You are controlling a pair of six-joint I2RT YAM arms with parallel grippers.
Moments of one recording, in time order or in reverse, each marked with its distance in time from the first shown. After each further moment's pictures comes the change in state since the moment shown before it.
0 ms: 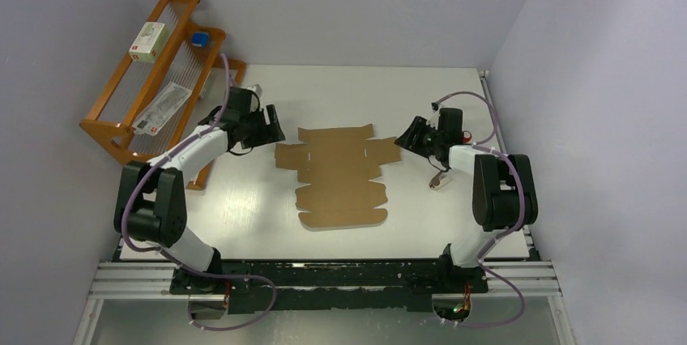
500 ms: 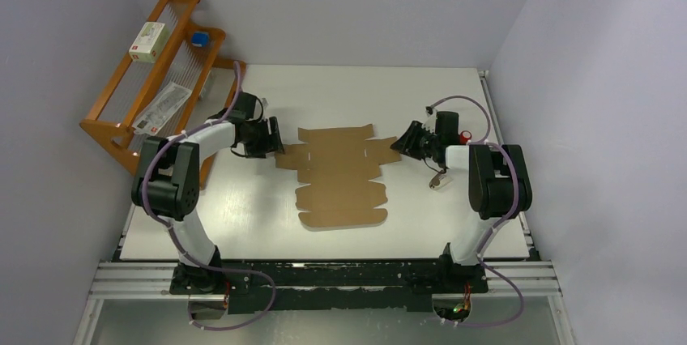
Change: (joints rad) left arm 0.037 0.206 0.048 -0.052 0.083 0.064; right arm -0.004 0.115 -0.003 0.092 -0.116 0.019
